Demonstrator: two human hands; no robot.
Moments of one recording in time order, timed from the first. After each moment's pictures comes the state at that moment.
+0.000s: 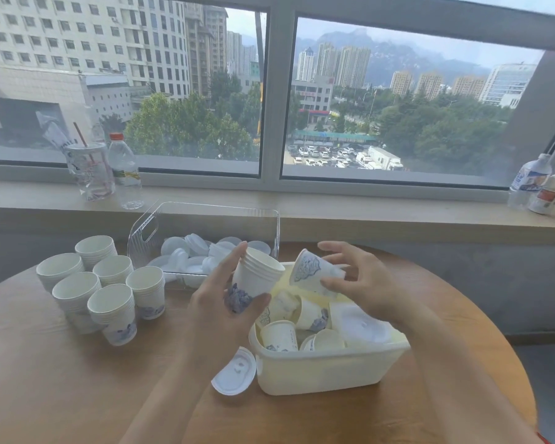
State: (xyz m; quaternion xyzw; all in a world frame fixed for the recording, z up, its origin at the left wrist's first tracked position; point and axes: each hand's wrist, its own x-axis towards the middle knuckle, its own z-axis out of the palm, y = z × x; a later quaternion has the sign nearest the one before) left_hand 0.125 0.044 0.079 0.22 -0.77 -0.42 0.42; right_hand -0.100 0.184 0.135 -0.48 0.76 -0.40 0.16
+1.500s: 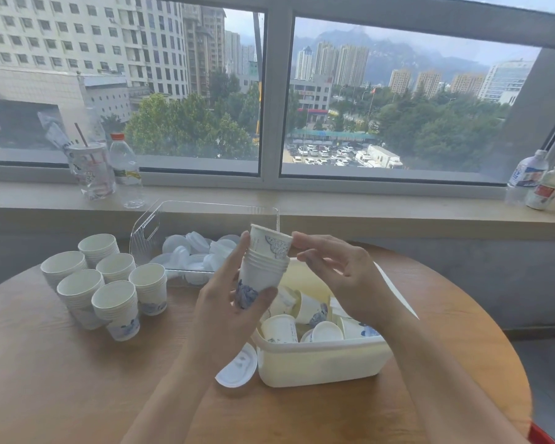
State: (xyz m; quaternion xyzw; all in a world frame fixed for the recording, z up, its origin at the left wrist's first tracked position) left_hand 0.125 0.056 0.087 0.19 -0.76 -0.45 0.42; right_hand -0.053 0.181 0.144 -0.55 0.66 -0.50 0.10
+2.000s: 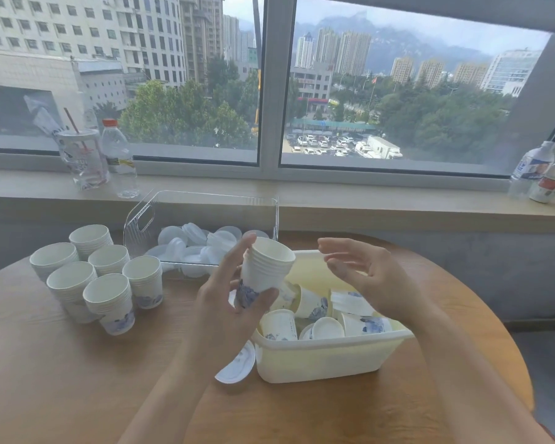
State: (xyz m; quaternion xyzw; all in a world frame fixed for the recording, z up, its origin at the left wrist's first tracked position) left_hand 0.121 0.053 0.075 0.18 -0.77 -0.43 0.43; right_hand -0.092 0.200 0.134 -0.51 0.73 -0.43 0.13
